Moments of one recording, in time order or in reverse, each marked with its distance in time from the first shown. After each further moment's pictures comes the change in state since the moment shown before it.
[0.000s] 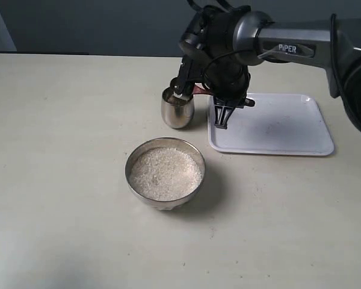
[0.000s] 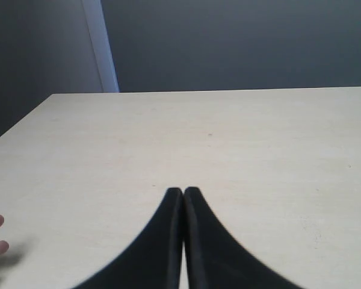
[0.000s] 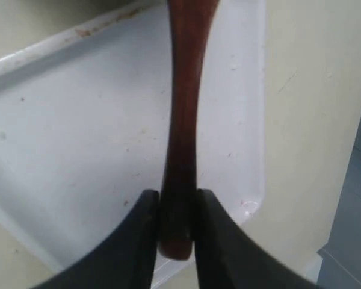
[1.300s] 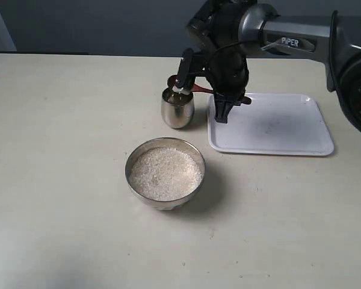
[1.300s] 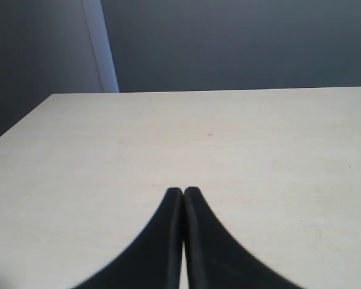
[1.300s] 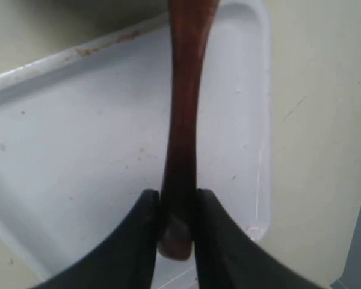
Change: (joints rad) left arm 0.000 0.000 0.000 0.000 0.000 0.000; right arm -0.051 0.032 -0.085 0.112 0.002 -0.150
